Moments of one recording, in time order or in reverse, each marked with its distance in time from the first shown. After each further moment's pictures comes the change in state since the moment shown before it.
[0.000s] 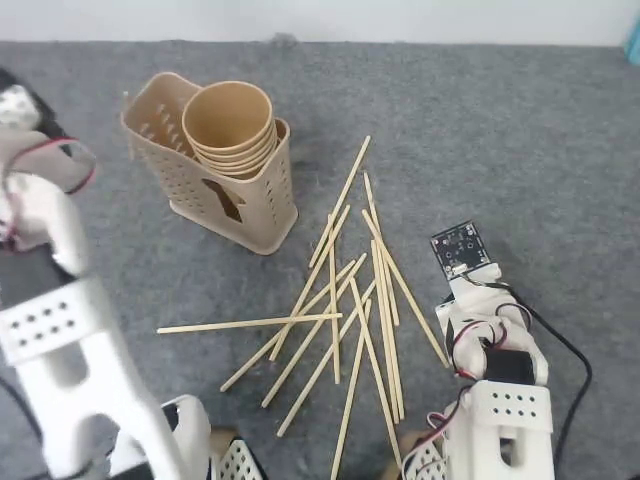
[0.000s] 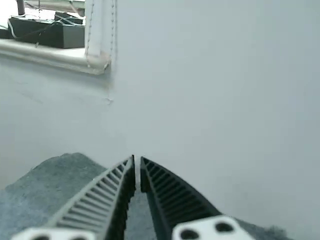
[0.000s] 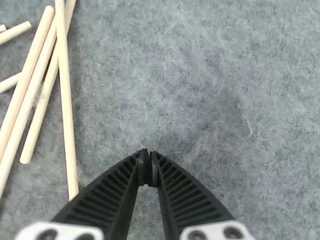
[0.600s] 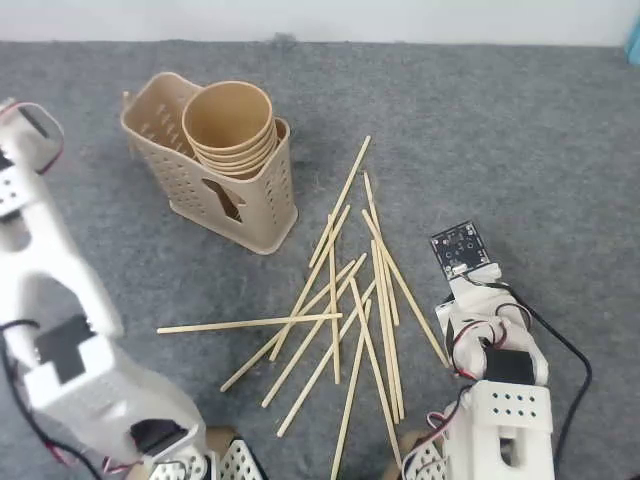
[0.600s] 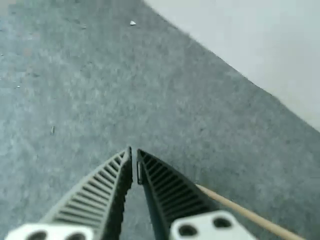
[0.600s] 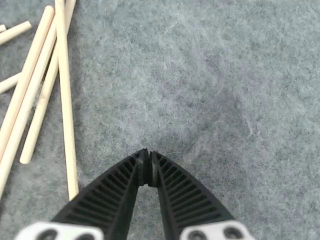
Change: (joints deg) left arm -7.9 49.4 -32.8 20.0 5.5; right arm 0.0 0.0 0.0 0.0 0.0
